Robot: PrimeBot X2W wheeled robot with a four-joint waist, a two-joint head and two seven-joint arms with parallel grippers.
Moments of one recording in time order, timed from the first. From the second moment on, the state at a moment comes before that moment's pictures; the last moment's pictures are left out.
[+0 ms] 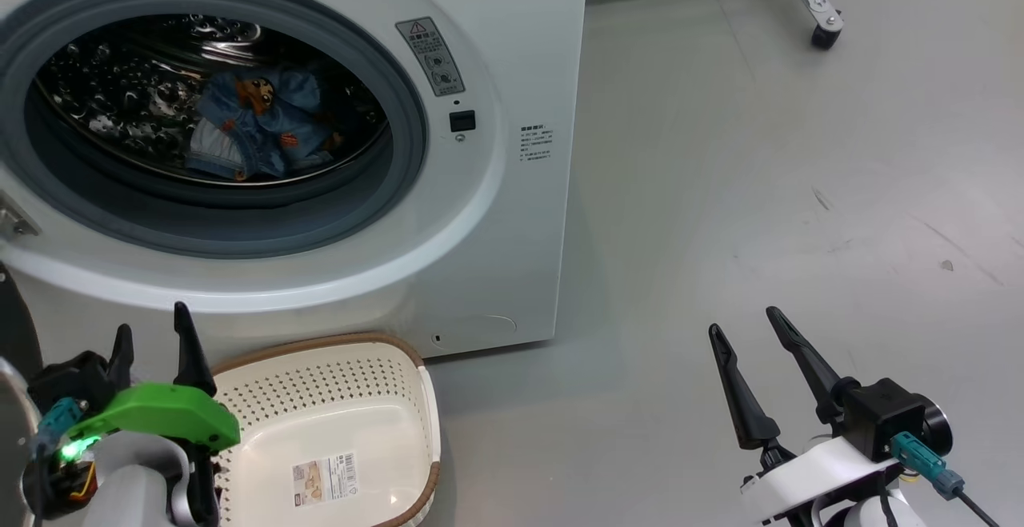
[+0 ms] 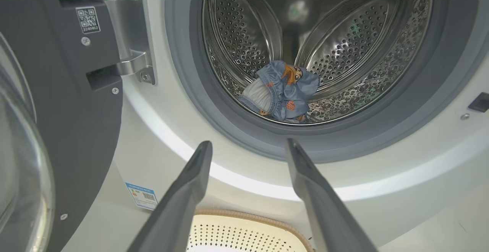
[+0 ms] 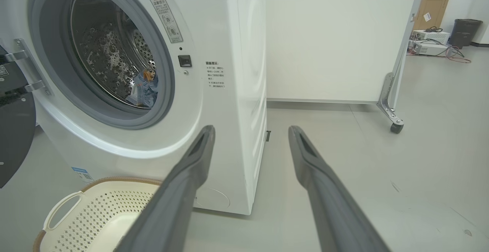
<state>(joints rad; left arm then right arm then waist) -0.27 0.04 0.14 0.61 -0.38 -0.11 -0.25 0.03 -0.12 0.27 0.10 0.22 0.13 -0.26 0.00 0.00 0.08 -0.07</state>
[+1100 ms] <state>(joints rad) 0.15 0.03 0.07 0.22 -0.31 -0.09 -0.25 0.09 -0.13 0.29 0.09 0.22 0.13 -0.26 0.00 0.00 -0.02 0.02</state>
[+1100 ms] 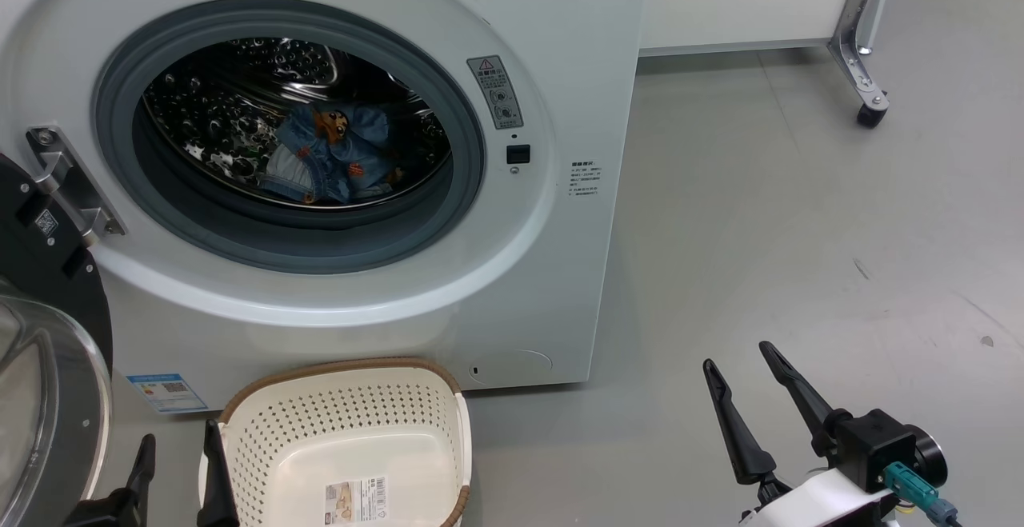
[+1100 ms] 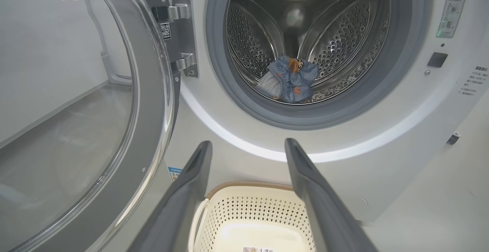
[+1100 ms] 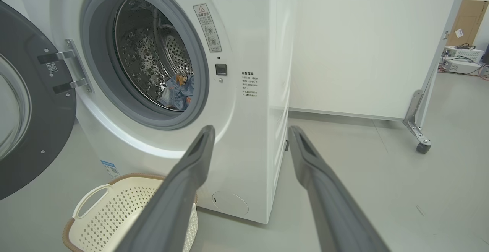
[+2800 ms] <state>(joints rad) 0.26 0.04 -0.01 0.05 -0.35 0.02 -0.25 0.09 -0.13 0.29 0.09 0.22 0.13 -0.26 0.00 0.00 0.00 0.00</state>
